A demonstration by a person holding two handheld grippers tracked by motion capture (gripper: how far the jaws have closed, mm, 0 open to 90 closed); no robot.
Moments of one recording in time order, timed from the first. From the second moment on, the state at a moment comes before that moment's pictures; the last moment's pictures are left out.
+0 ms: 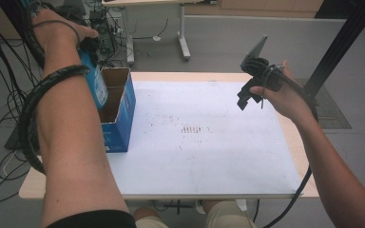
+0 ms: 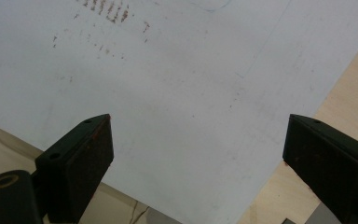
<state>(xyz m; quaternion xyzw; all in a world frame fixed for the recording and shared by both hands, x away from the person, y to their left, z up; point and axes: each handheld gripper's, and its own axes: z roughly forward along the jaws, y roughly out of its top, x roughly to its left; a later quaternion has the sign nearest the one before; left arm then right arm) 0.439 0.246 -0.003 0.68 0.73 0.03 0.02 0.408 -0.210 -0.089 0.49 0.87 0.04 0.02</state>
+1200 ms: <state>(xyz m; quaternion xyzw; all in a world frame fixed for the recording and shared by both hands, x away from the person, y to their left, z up) 0.436 0.241 -0.108 0.69 0.72 0.02 0.02 0.412 -0.200 -0.101 0.49 0.87 0.04 0.02</state>
